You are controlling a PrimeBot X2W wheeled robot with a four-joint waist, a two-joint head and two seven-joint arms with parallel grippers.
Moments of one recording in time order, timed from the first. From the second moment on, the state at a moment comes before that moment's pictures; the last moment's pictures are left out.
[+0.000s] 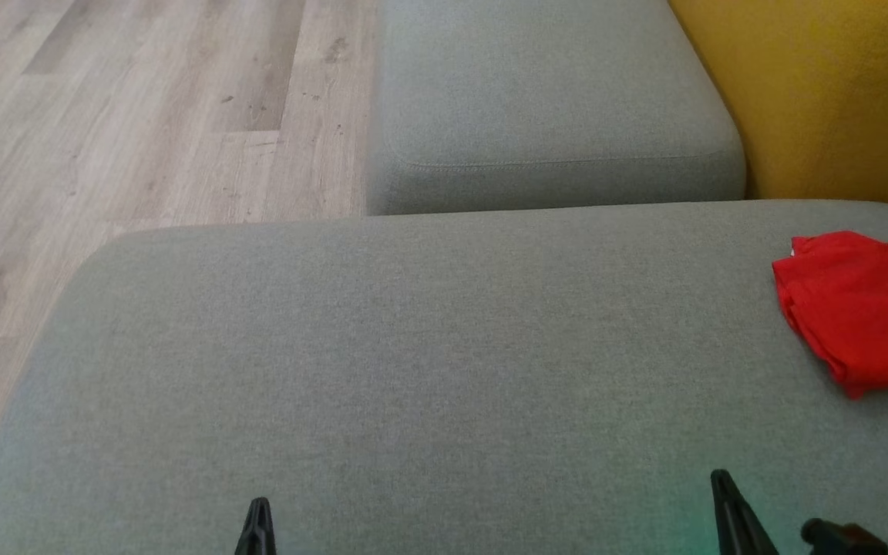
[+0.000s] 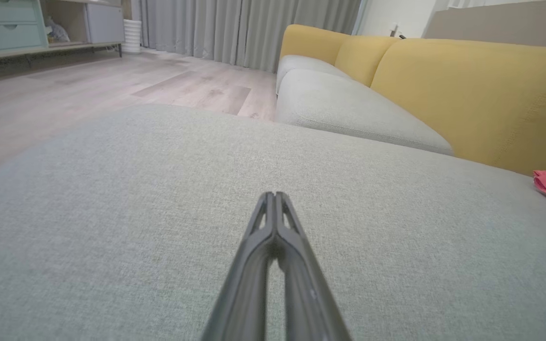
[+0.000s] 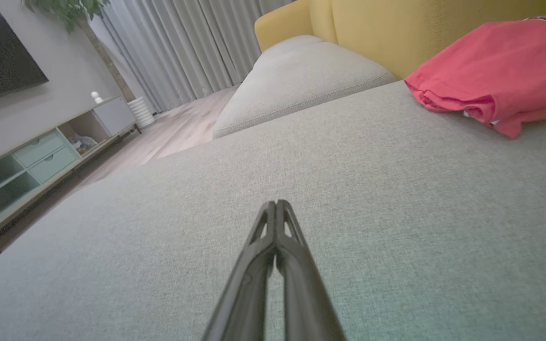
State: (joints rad) left arm 0.24 0.06 -0.25 0.24 -0.33 0.12 -0.22; right arm 0.24 -0.05 0.09 0.31 0.34 0.12 -0.21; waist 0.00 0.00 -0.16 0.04
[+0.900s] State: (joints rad) left arm 0.17 0.07 -0.19 0.25 -0.66 0.06 -0.15; right arm 0.17 -0.05 0.04 0.30 0.66 0.12 -0.14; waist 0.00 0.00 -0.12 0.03
